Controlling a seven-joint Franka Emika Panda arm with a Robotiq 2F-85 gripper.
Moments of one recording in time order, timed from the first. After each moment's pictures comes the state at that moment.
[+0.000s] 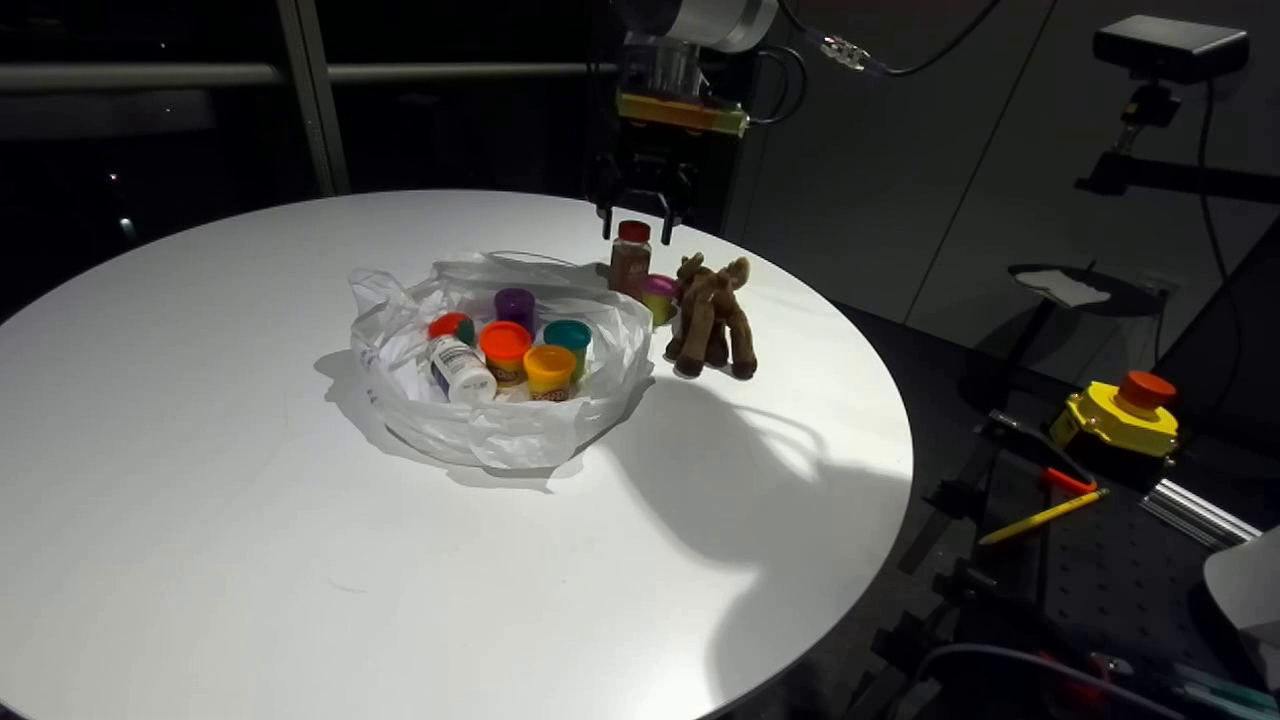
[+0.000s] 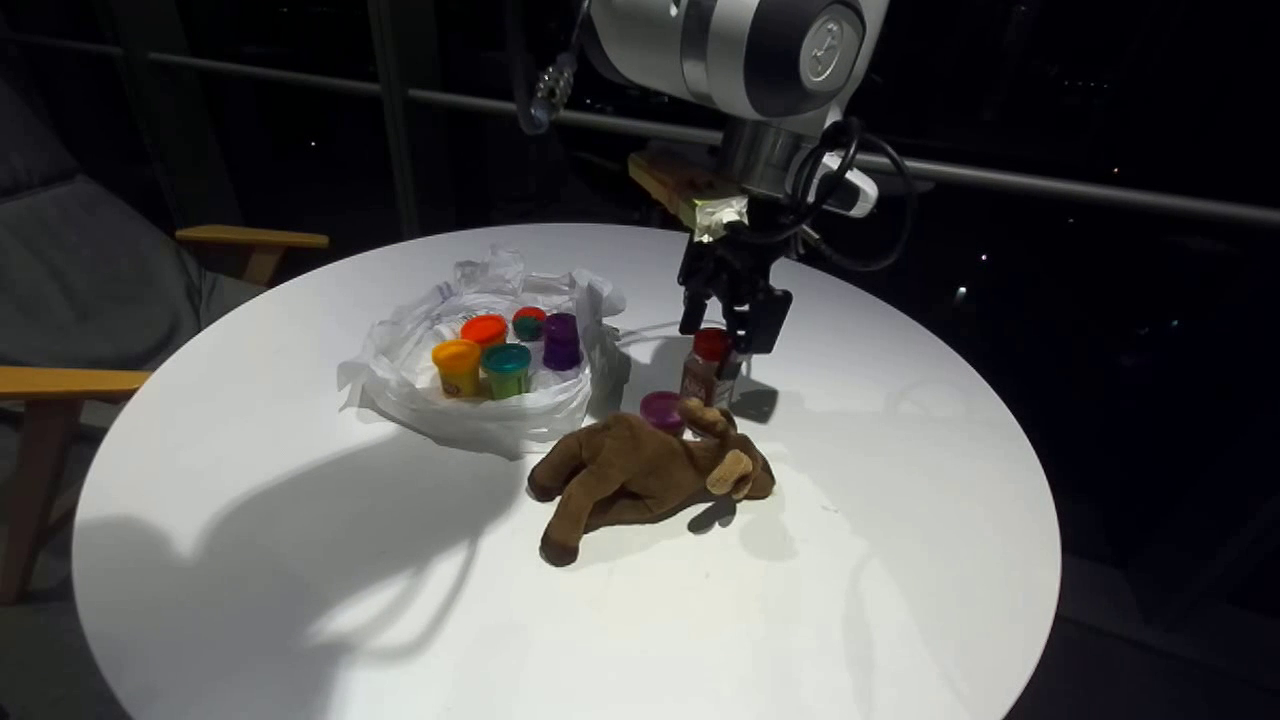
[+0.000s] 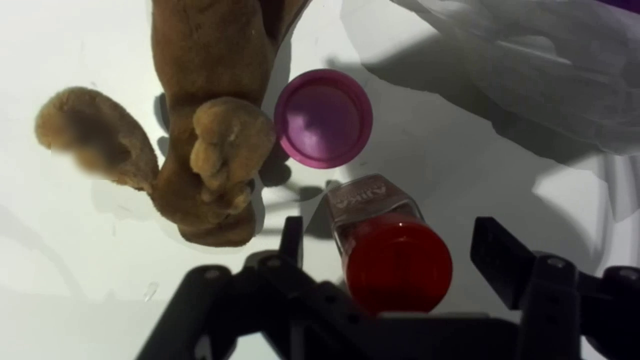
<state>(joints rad) -0.07 0.77 -0.09 -1.49 0.19 2.17 0.46</state>
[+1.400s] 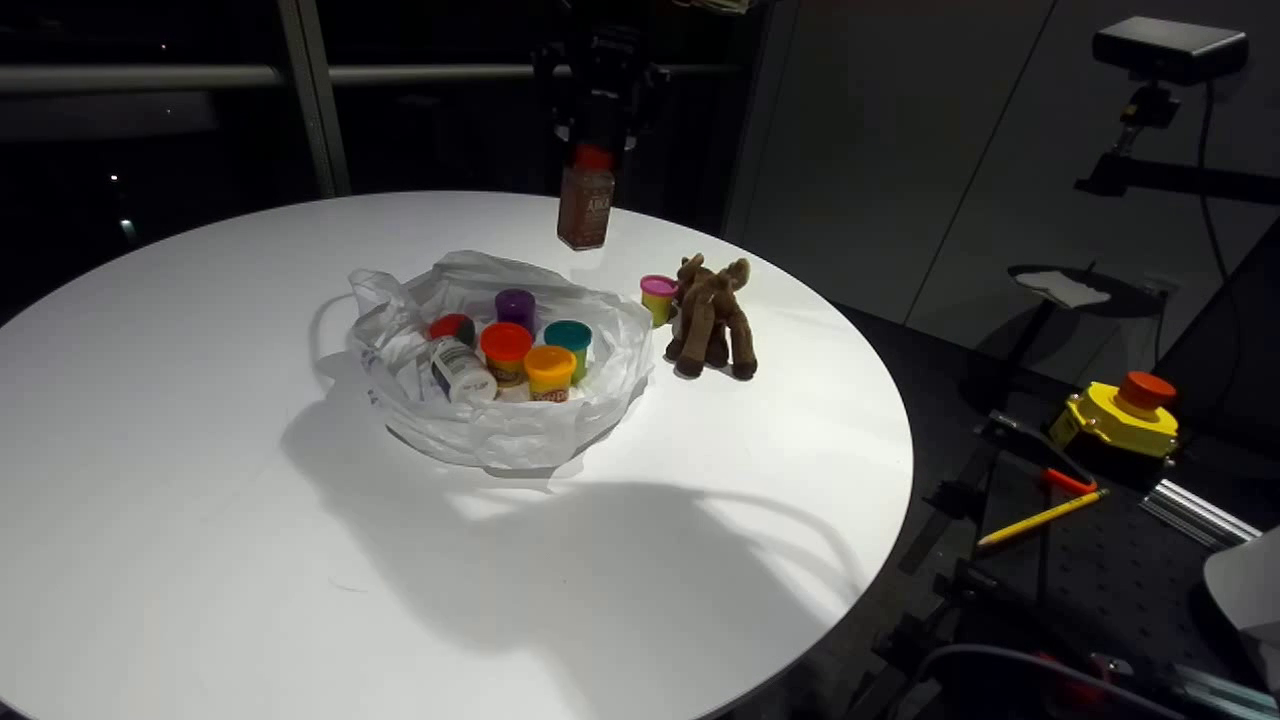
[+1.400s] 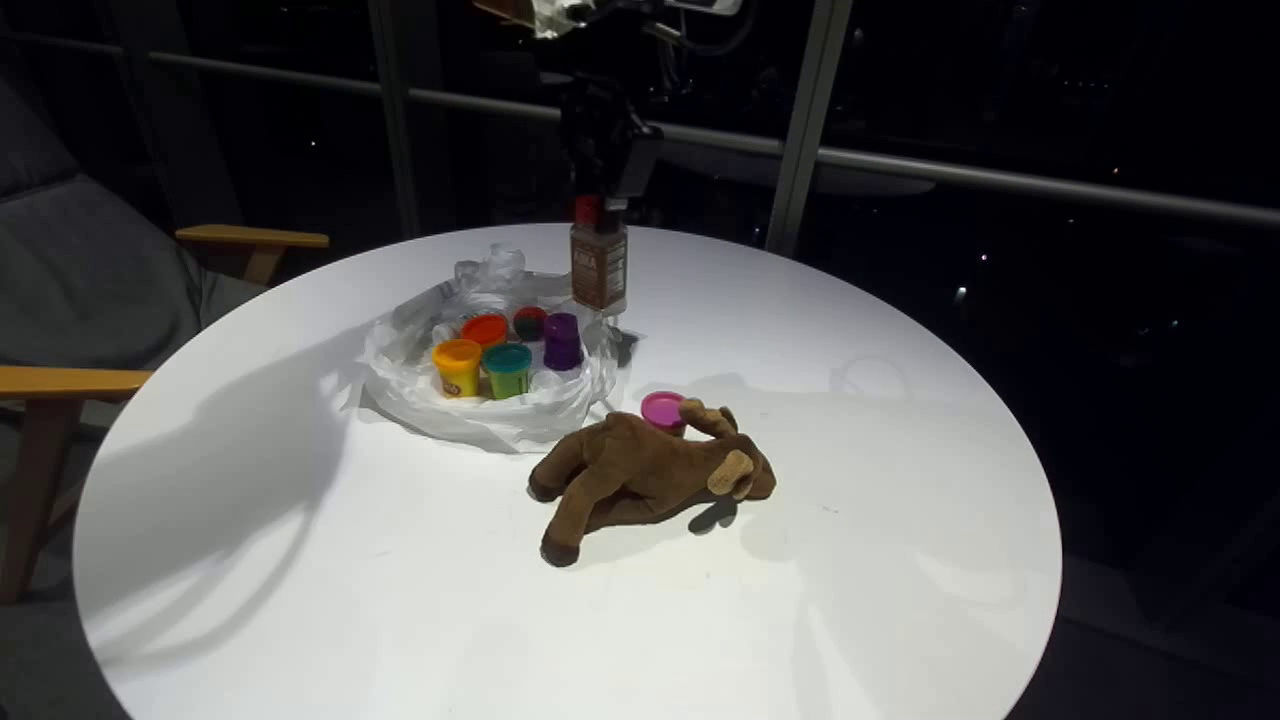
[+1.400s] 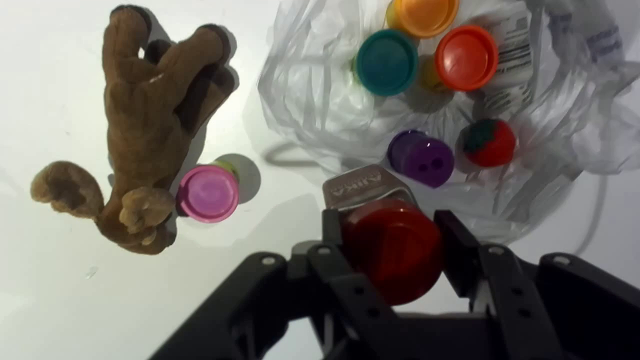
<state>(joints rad) 0.11 0.45 -0.07 -1.71 0.13 2.17 0.50</state>
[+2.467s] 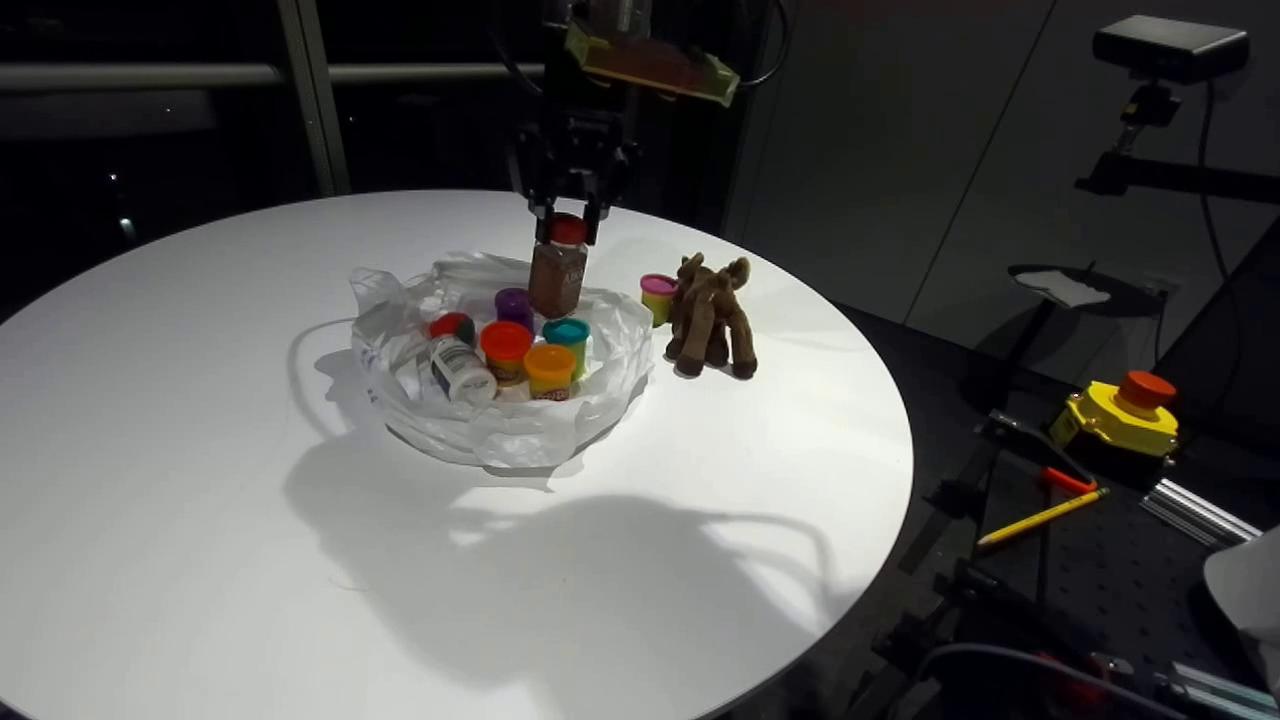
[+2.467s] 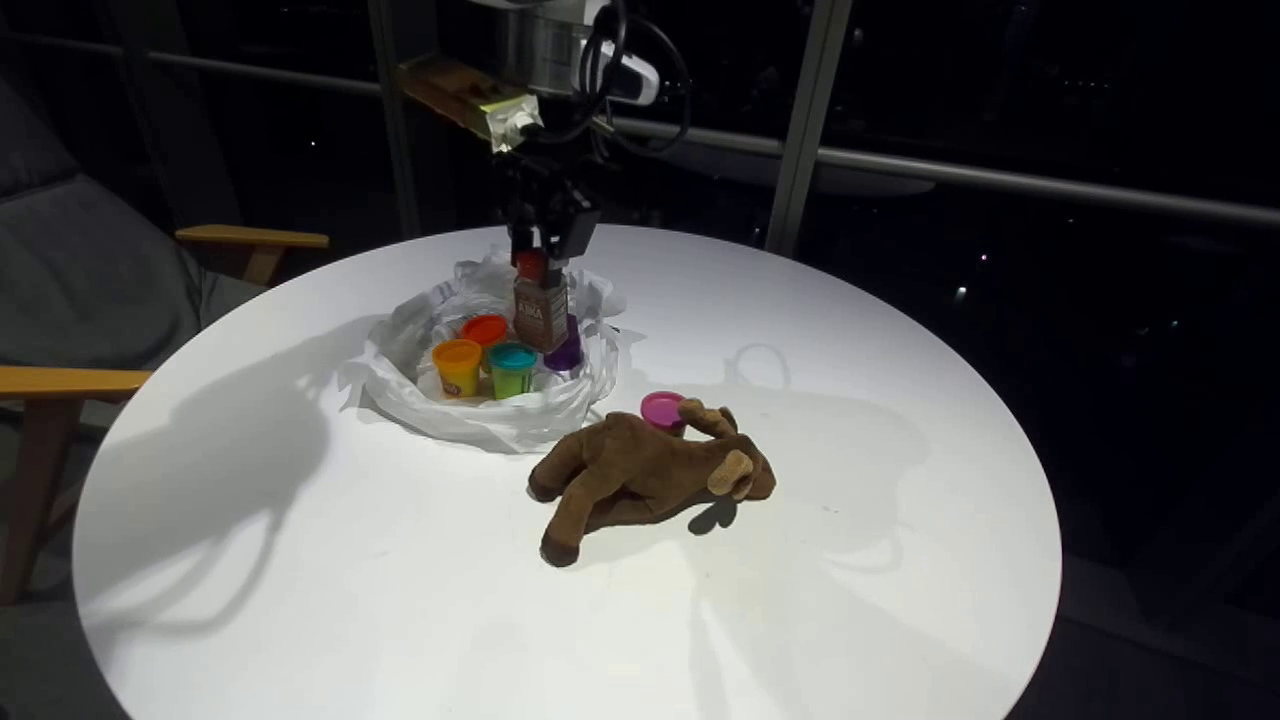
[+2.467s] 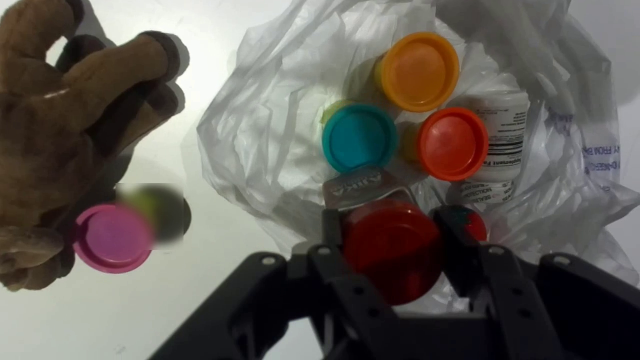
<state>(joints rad) 0.12 0.49 0.00 -1.83 0.13 2.35 0.34</state>
